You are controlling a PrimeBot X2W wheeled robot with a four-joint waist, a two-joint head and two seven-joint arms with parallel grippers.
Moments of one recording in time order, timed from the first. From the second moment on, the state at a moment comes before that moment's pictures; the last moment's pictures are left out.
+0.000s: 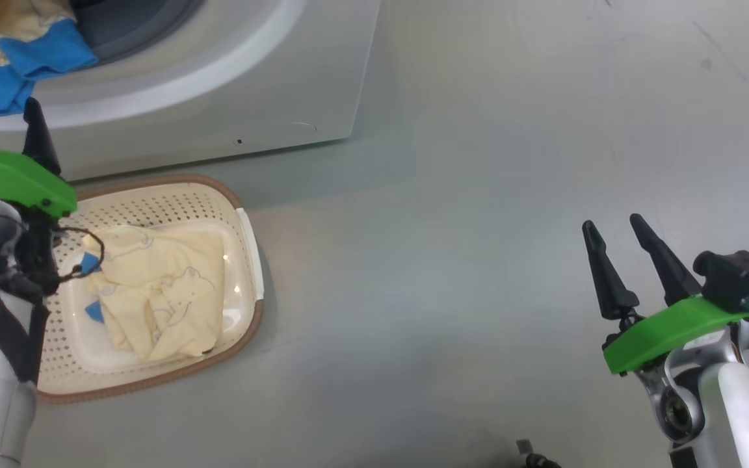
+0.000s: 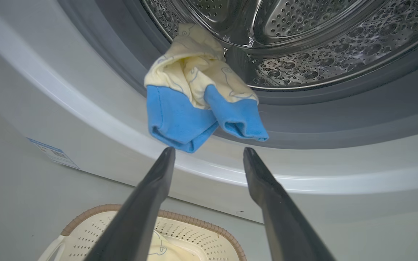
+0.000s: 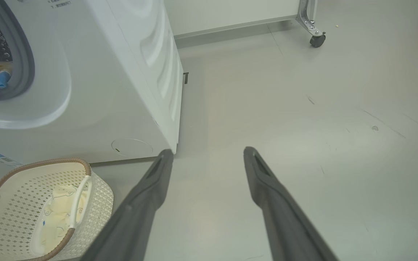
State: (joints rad) left arm -0.78 0.30 -0.16 0.69 -0.70 0.06 -0.02; right arm -0.14 -0.03 -0.03 0.12 0.23 0.13 -0.05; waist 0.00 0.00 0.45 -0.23
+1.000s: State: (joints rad) left arm -1.02 0.29 -0.05 0.97 -0.86 -0.10 -0.10; right arm -0.22 -0.03 0.03 0.19 0.28 0.13 -0.09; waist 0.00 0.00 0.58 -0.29
